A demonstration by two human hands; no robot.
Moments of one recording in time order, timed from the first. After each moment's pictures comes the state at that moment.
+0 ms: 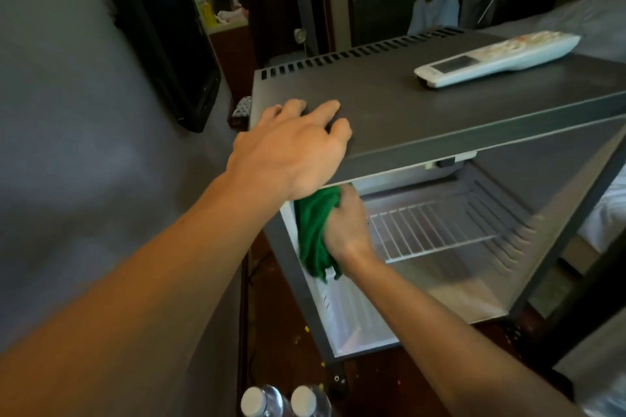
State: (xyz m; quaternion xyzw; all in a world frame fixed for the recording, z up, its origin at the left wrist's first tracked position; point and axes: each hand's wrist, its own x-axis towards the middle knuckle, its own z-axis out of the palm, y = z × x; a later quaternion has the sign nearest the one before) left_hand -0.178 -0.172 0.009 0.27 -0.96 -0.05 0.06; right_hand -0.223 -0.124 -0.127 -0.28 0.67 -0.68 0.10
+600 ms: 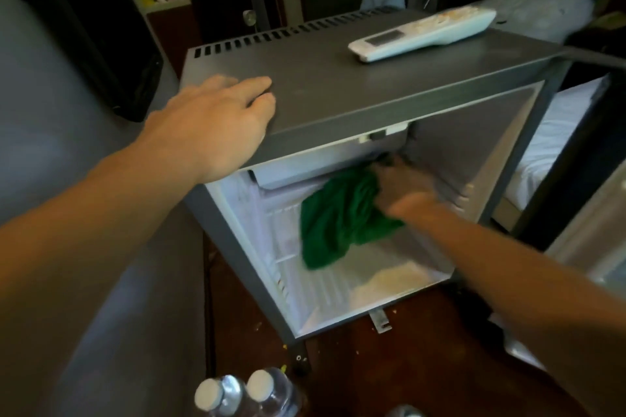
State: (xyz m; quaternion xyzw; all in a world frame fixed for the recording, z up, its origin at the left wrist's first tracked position) left_hand -0.172 -0.176 0.010 0.26 -0.96 -0.05 0.06; right_hand -0.377 -0.032 -0.193 -0.31 0.95 -0.06 -0.01
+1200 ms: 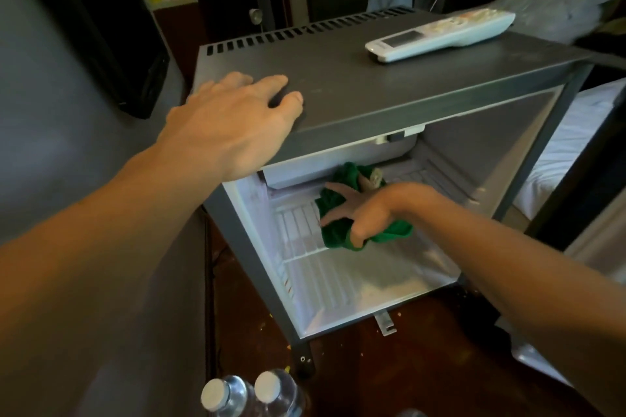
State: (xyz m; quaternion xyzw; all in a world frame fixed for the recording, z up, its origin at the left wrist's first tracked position) left_hand -0.176 -0.170 0.012 0.26 -0.96 -0.04 0.08; right_hand -0.337 -0.061 -0.139 -0.51 0.81 0.07 0.30
